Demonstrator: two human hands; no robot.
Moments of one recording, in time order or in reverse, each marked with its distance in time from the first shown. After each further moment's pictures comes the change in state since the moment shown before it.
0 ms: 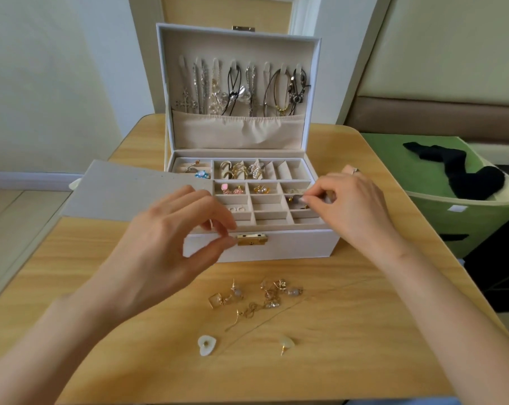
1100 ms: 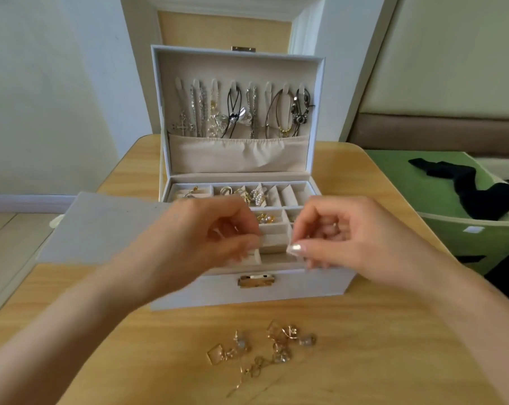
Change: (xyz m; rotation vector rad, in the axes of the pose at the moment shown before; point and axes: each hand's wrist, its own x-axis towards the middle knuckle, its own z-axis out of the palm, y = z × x) left_hand 0.047 -0.018 0.006 -0.435 -0.169 -0.226; right_hand 0.001 -0.037 -0.044 0.696 -0.513 0.026
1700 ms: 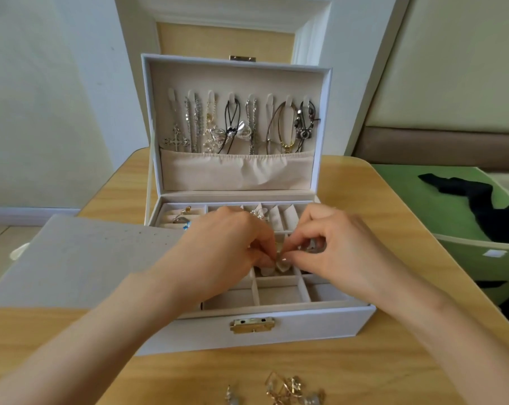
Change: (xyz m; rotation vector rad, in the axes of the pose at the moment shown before) left_hand 0.058 -0.016 0.020 0.558 -0.068 -0.064; right_hand 0.052 0.044 0.006 -0.371 0.216 -0.016
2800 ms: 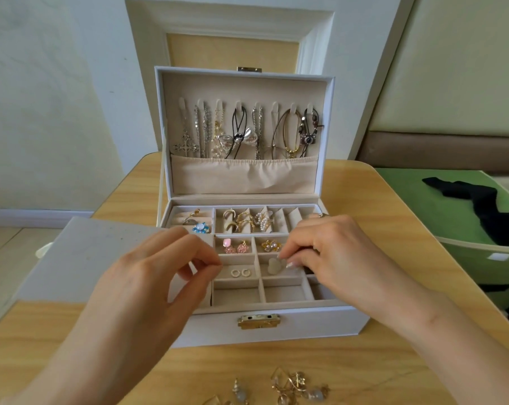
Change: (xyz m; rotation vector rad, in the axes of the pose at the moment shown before) left_hand -0.084 -0.014 -0.008 -0.087 0.458 0.016; right_hand -0.005 -0.013 0.000 -0.090 -0.029 -0.201
